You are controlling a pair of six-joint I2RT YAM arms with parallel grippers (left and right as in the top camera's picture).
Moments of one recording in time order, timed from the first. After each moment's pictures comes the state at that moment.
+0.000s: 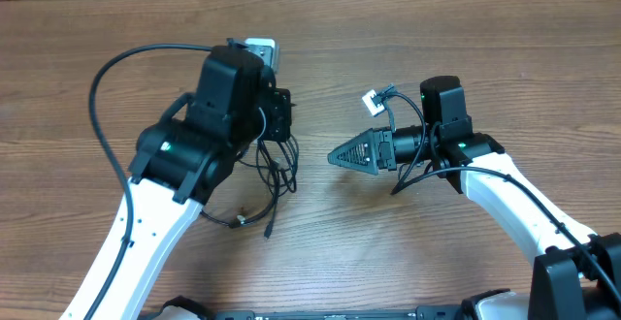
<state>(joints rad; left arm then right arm) -0.45 1.34 1.44 -0.88 0.02 -0.33 0.27 1.52 0.88 -0.12 -1.29 0.36</state>
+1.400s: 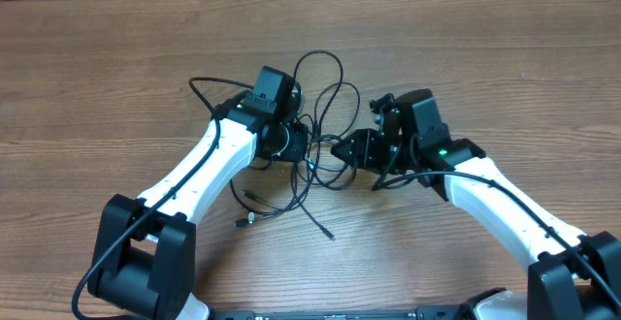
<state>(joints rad) -0.41 1.74 1.19 -0.71 0.20 -0.29 0.40 1.52 0.88 -0.25 -0.58 0.68</state>
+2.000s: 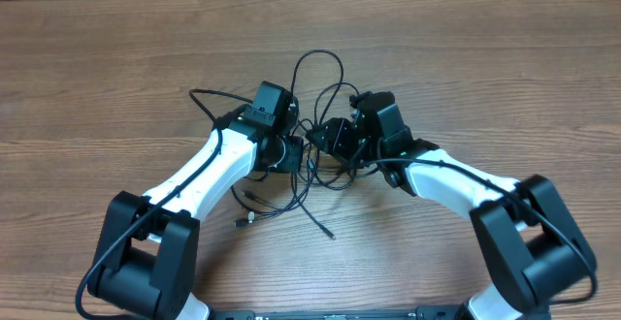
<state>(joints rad) -0.41 1.74 1.09 -0.64 0.16 -0.29 0.49 1.79 0.88 0.17 -0.48 1.01</state>
